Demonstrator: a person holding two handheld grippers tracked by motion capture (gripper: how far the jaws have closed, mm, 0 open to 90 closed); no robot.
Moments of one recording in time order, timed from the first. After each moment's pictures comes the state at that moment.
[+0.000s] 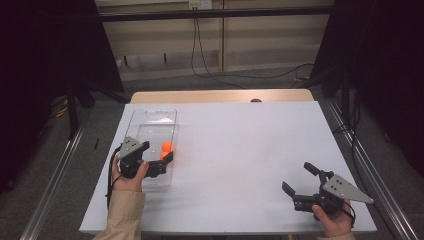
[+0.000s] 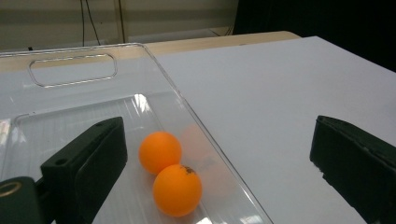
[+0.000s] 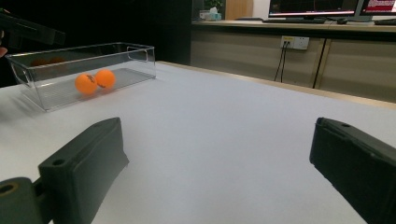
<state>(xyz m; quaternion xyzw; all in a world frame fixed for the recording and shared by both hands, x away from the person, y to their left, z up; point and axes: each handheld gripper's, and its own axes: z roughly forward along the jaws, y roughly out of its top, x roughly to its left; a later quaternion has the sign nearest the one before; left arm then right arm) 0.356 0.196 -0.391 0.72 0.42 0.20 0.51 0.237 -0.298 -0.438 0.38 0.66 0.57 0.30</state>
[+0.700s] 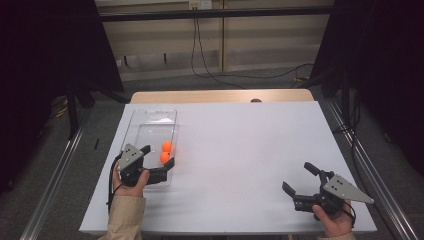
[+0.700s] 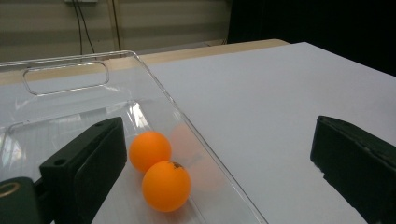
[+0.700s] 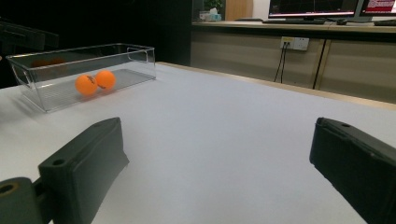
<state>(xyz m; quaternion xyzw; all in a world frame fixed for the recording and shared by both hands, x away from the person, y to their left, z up) 0.339 0.195 -0.400 0.72 0.40 0.22 0.53 0.237 -0.298 -0.438 0.38 0.66 0.57 0.30</state>
